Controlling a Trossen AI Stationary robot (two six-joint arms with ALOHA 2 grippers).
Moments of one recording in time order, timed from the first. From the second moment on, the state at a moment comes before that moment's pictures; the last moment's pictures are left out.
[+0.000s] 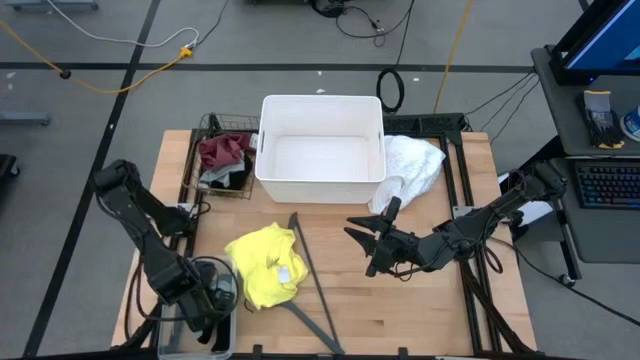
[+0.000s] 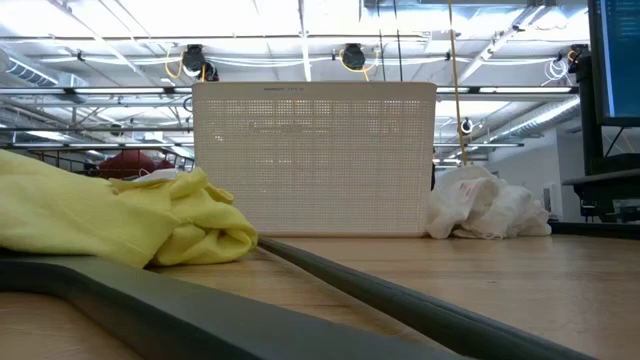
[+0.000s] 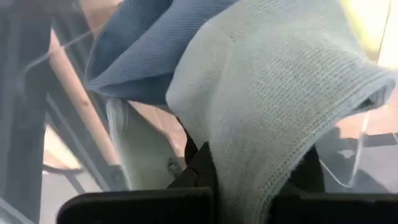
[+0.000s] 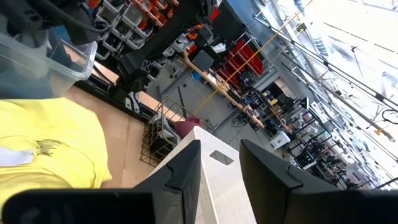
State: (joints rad) left arm -0.93 1.43 1.11 -1.05 0.20 -2.36; right arm 0.54 1.36 1.08 0.19 0.92 -0.67
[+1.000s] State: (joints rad) left arm -0.93 1.20 1.11 -0.86 0.18 -2.39; right arm 0.55 1.36 1.08 0.18 0.92 -0.67
